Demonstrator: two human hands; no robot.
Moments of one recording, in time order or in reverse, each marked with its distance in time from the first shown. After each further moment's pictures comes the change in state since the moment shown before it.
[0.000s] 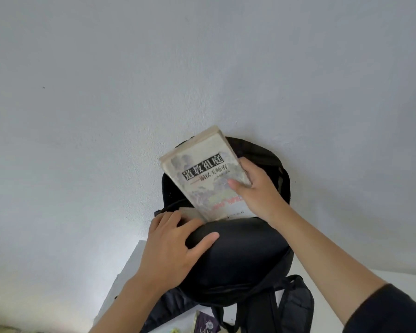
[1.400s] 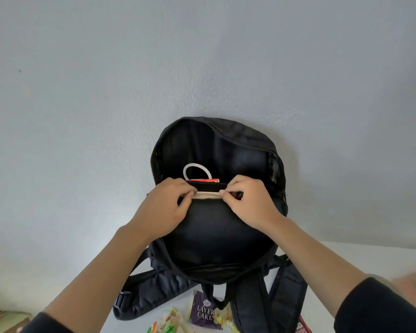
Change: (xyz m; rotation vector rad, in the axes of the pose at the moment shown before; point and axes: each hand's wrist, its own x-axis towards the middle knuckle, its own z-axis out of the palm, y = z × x) left_hand 0.054 -0.020 -0.010 -0.078 -0.135 0.158; right_hand -0.029 0.054 0.016 -0.469 0.066 -0.038
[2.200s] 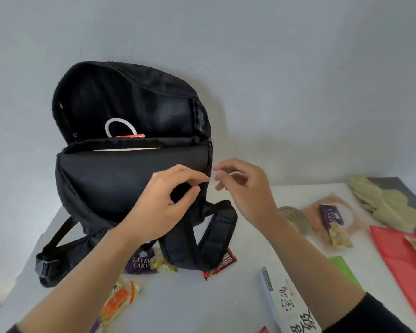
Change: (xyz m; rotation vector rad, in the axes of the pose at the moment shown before) left_hand -0.038 0.141 0.056 -0.459 -0.125 0.145; right_hand -0.133 0.012 -0.090 0.323 0.197 0.305
